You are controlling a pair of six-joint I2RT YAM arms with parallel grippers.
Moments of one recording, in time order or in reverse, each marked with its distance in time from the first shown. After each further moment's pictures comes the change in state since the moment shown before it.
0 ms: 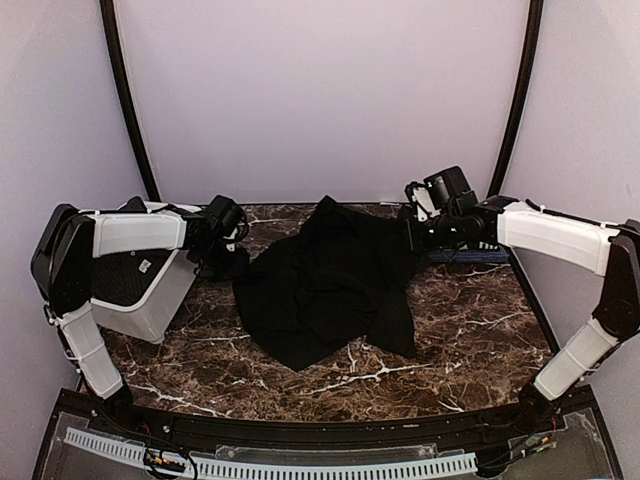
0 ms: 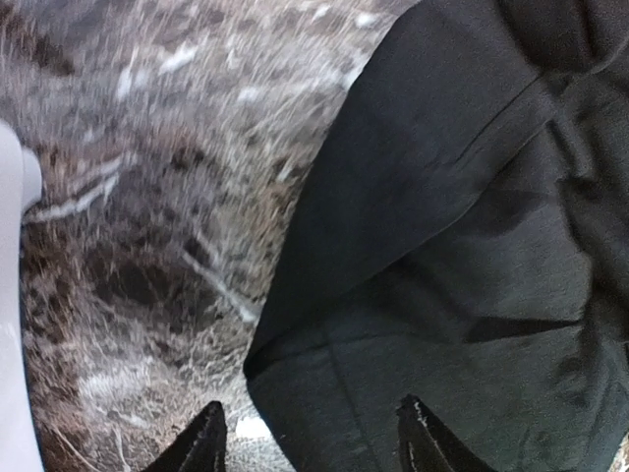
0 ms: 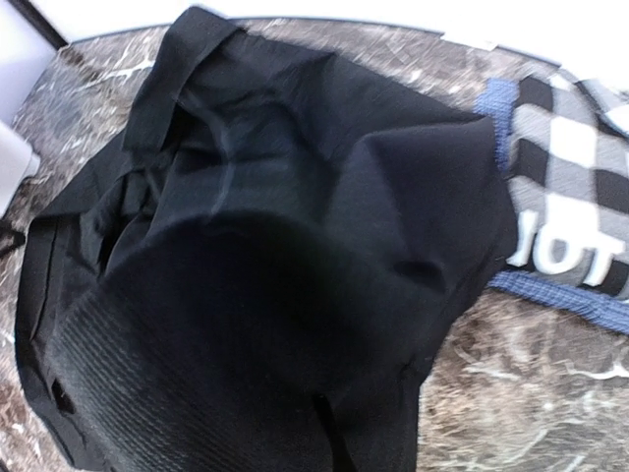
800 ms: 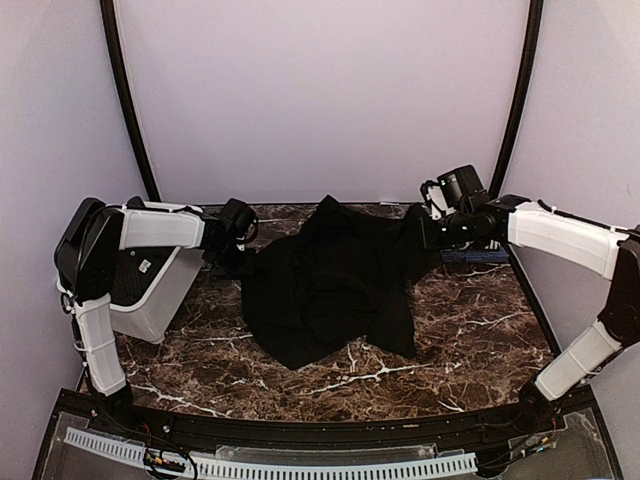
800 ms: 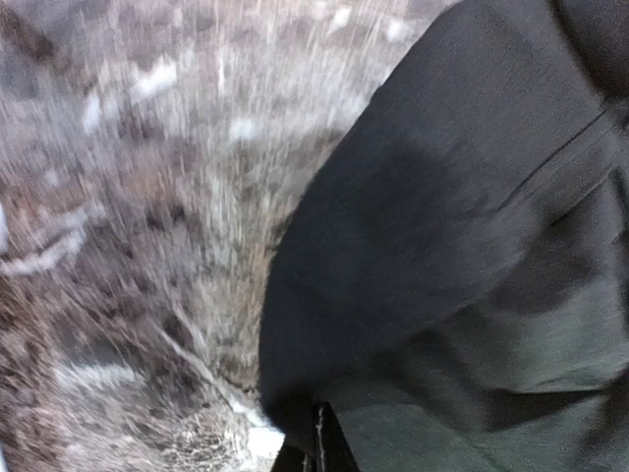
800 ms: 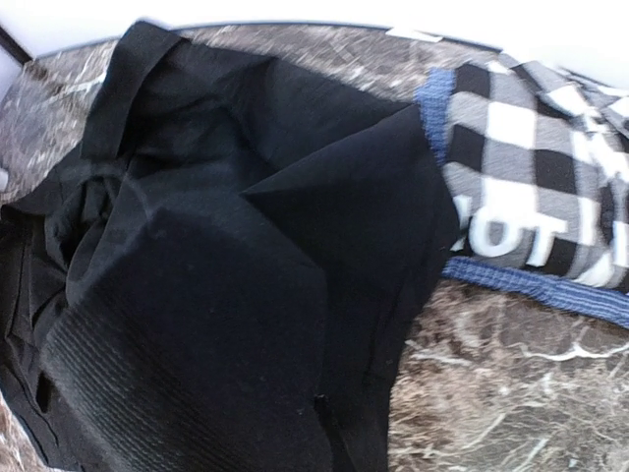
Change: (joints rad) left arm -0.003 0.156 0.053 0.071 -0.050 -0.016; right arm -0.051 -0.042 -0.023 -0.037 0.052 -0.016
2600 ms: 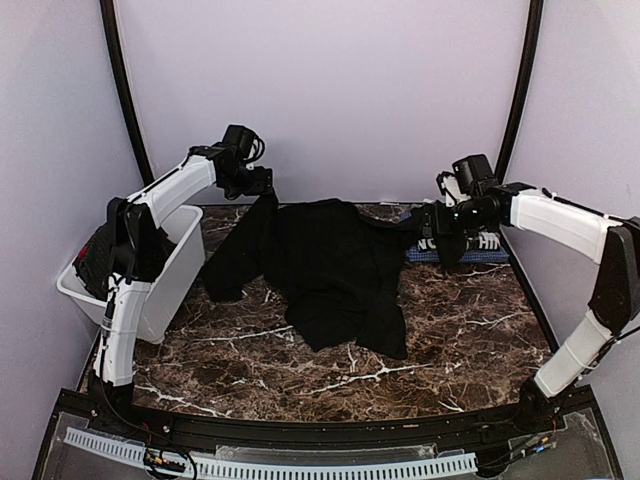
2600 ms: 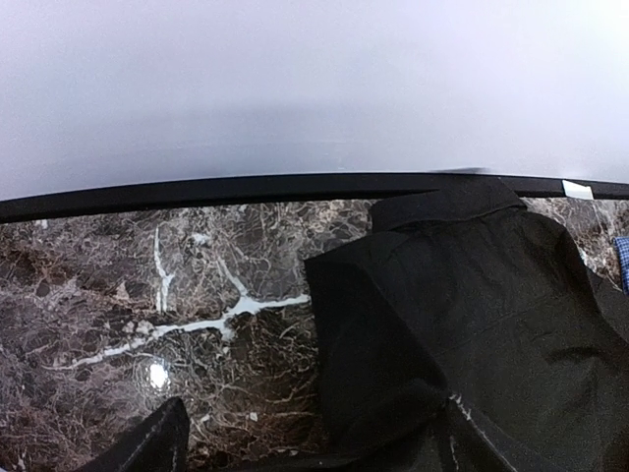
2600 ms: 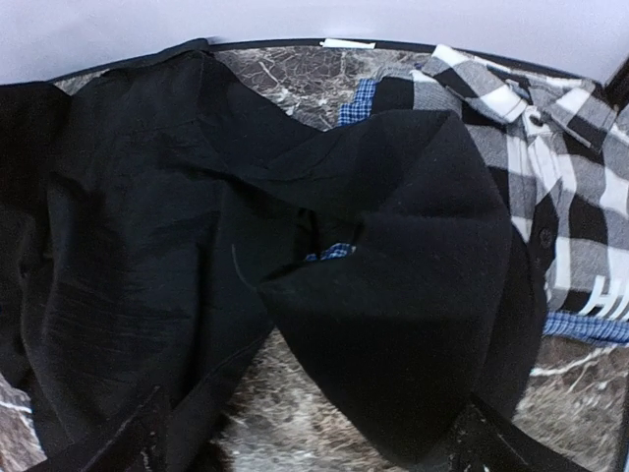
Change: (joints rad) left arm 0.120 0.449 1.075 -0.244 -0.001 0.200; right arm -0.172 0.073 0.106 -0.042 -0.054 -0.042
